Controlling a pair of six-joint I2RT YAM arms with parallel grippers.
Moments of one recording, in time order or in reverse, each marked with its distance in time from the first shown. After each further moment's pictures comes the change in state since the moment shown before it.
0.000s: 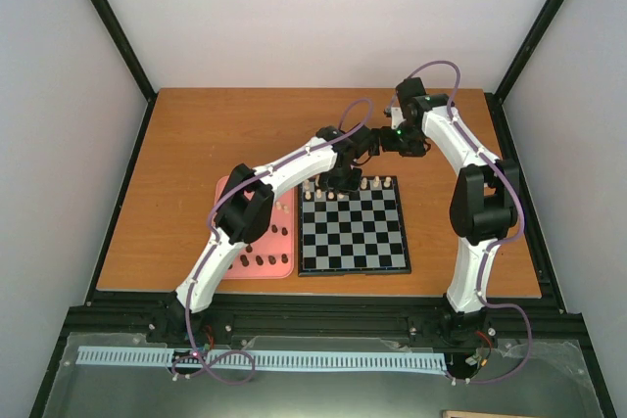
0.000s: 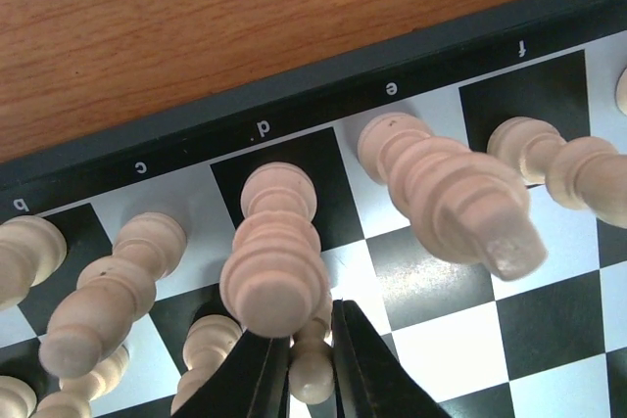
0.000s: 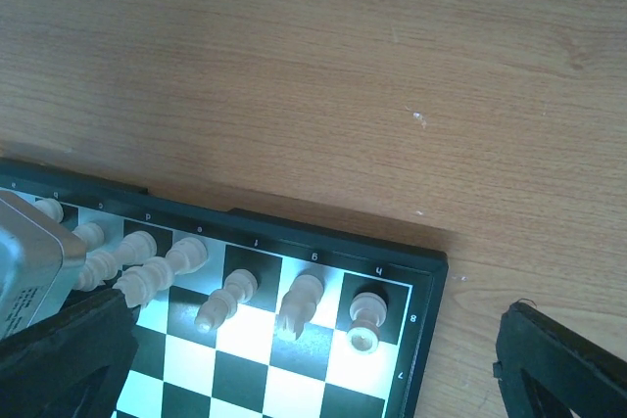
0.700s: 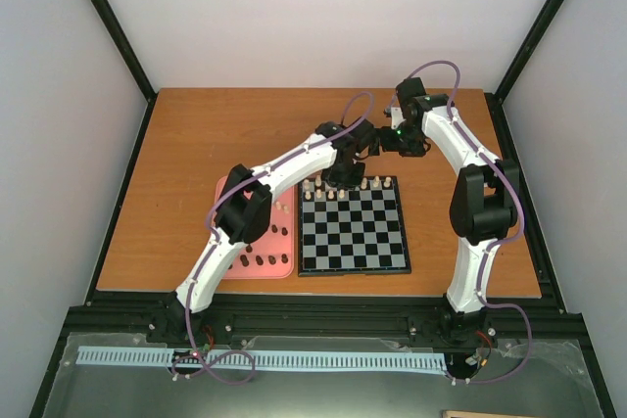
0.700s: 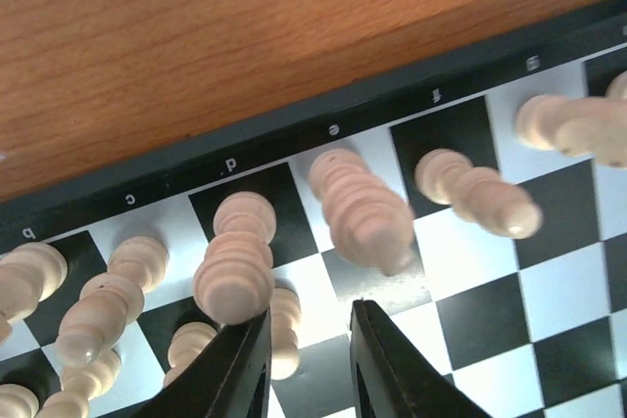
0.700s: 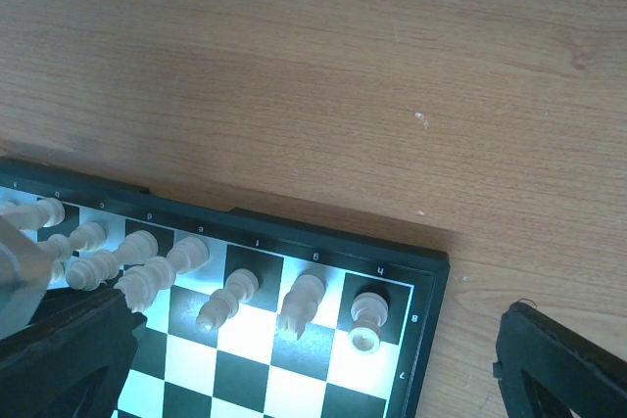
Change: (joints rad) left arm 0.000 0.000 0.043 0.000 0.010 0.013; right arm 0.000 0.001 0.000 0.000 -0.003 0.000
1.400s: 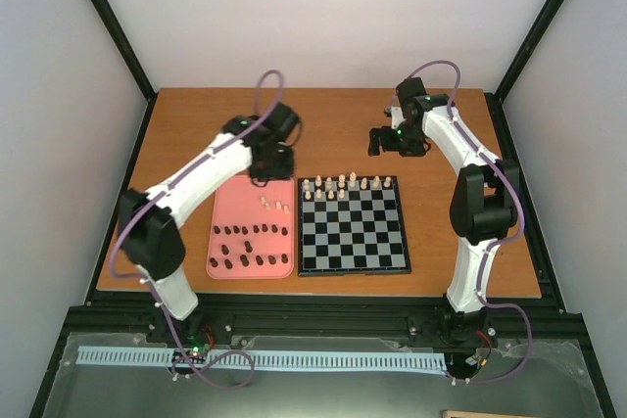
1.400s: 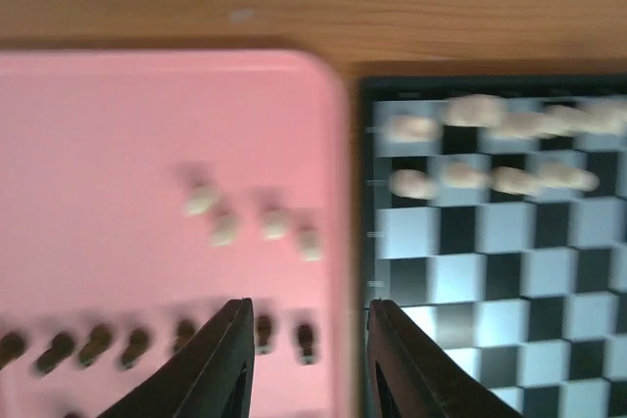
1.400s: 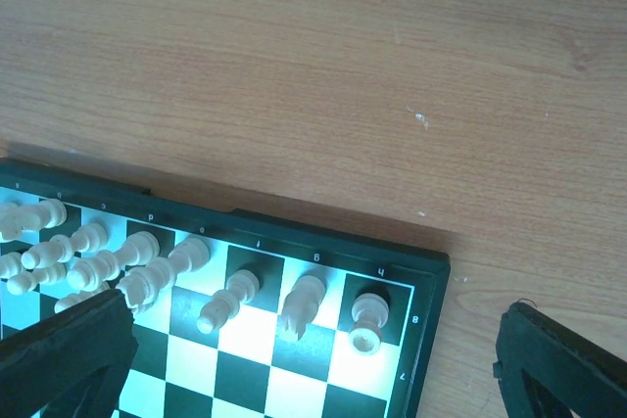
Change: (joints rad) left arm 0.162 -0.626 -0.546 0.037 -0.087 -0.050; right arm -0.002 0.000 0.000 0.001 -0.003 0.000
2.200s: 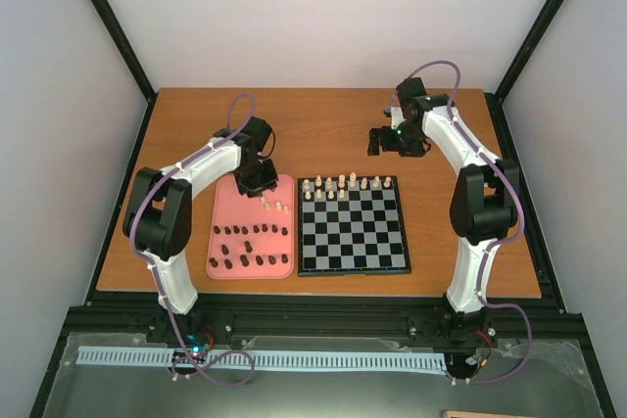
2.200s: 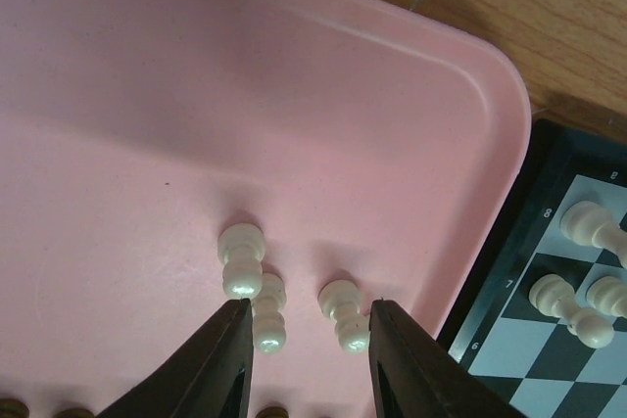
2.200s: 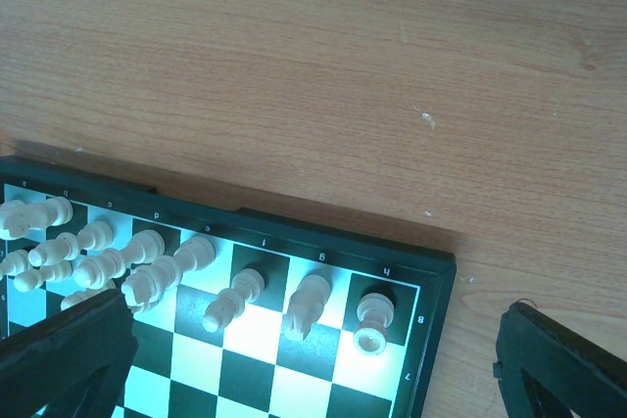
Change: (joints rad) left arm 0.265 0.066 -0.299 0.223 0.224 -0.149; right arm 0.000 0.000 0.000 0.000 -0.012 0.000
